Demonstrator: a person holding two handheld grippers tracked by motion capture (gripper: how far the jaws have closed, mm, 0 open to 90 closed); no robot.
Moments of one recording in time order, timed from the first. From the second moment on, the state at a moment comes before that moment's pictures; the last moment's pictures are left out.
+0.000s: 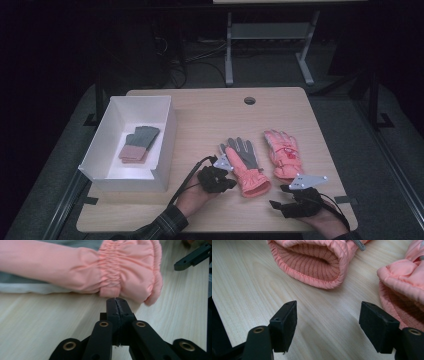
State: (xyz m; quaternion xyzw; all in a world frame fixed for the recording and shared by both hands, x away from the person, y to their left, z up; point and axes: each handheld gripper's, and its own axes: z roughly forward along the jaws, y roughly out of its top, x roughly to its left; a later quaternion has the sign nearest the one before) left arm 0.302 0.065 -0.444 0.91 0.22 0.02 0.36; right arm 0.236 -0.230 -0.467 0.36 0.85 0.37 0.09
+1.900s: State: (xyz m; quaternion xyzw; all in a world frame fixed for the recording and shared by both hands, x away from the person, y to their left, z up) left arm 0.282 0.133 -0.478 0.90 0.19 0.08 0.39; right arm 0.303 -0.227 -0.417 0.44 0.80 0.38 0.12
